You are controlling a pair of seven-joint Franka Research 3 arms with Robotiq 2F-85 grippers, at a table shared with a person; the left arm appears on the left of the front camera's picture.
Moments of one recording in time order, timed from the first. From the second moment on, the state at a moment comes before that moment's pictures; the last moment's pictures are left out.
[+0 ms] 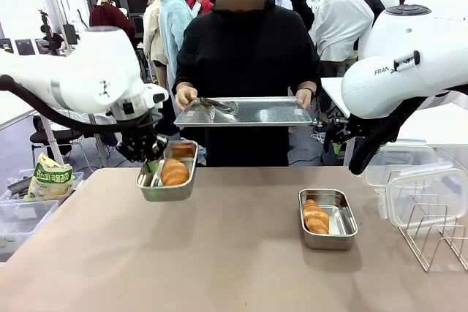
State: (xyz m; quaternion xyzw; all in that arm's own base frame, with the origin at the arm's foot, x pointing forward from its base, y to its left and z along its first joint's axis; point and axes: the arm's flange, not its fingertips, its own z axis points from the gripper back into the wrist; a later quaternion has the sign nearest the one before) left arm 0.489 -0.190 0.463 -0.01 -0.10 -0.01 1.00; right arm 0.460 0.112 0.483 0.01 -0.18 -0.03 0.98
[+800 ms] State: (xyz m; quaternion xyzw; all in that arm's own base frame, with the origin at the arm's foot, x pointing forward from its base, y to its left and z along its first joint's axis) left arm 0.515 -0.203 0.377 0.01 -0.07 0.00 1.00; right arm 0.460 0.112 0.483 0.01 -0.18 -0.03 0.98
